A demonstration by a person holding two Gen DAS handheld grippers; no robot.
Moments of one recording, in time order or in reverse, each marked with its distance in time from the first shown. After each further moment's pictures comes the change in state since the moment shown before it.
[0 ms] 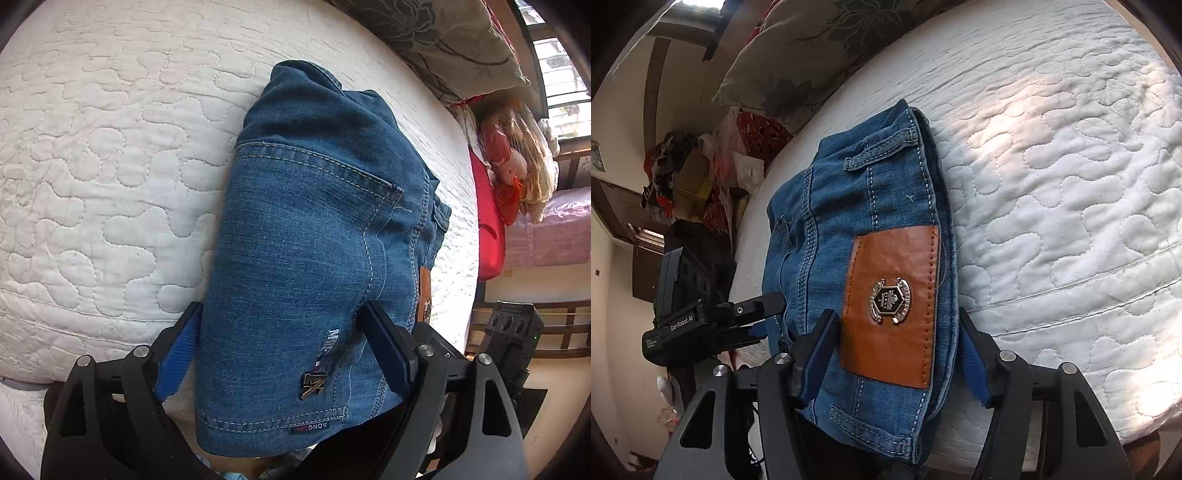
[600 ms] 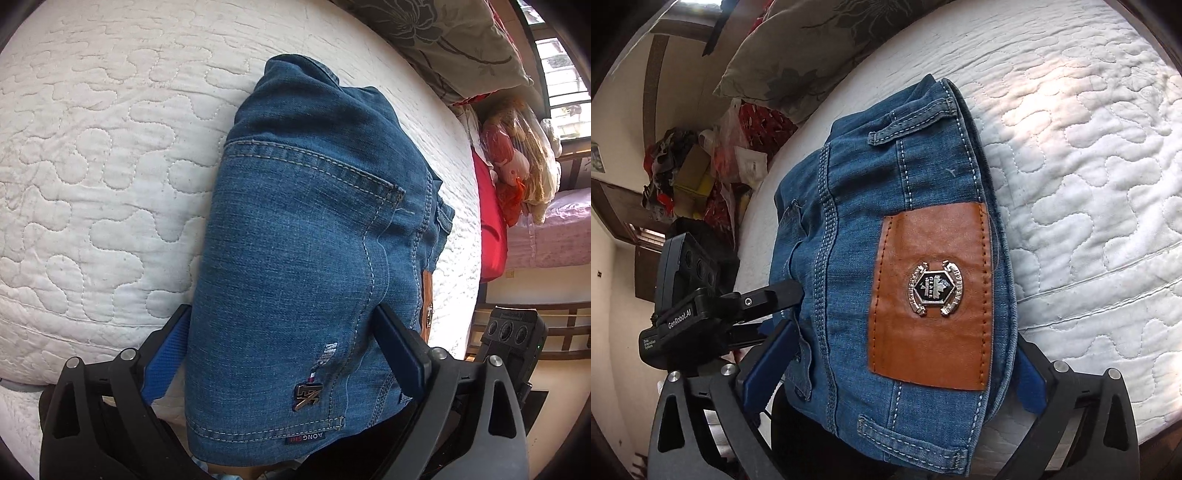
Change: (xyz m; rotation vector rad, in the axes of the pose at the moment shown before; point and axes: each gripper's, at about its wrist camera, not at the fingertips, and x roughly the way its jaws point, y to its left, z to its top) left arm 0.007 0.001 0.006 -0.009 0.007 -0.002; right arm 0.016 0.011 -0.003 0.057 -0.001 0.026
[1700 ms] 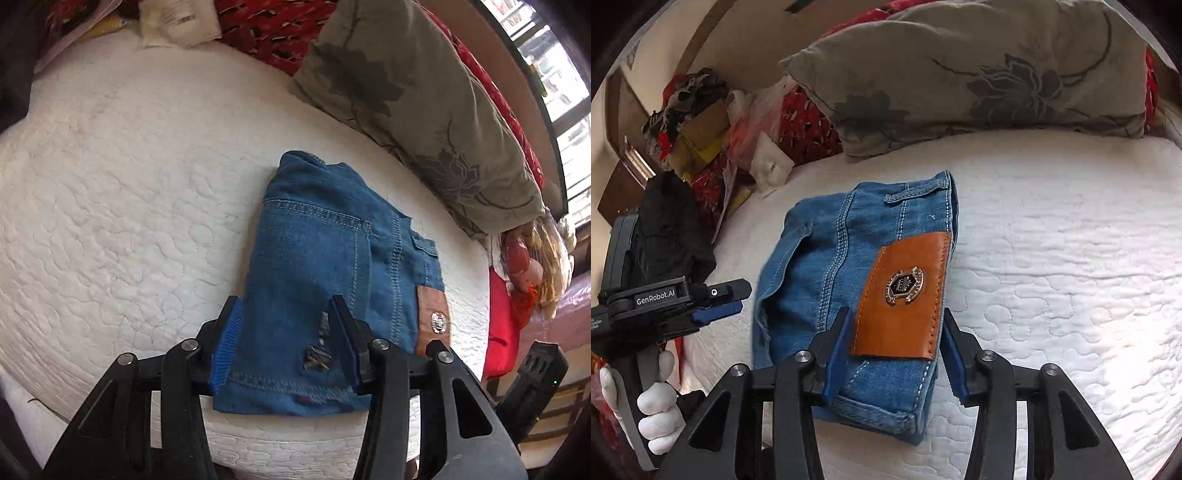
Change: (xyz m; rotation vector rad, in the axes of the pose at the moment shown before) left arm -0.127 0.097 0.069 -0.196 -0.356 0.084; right arm 0.046 0.144 0.077 -0.357 -0.152 -0.208
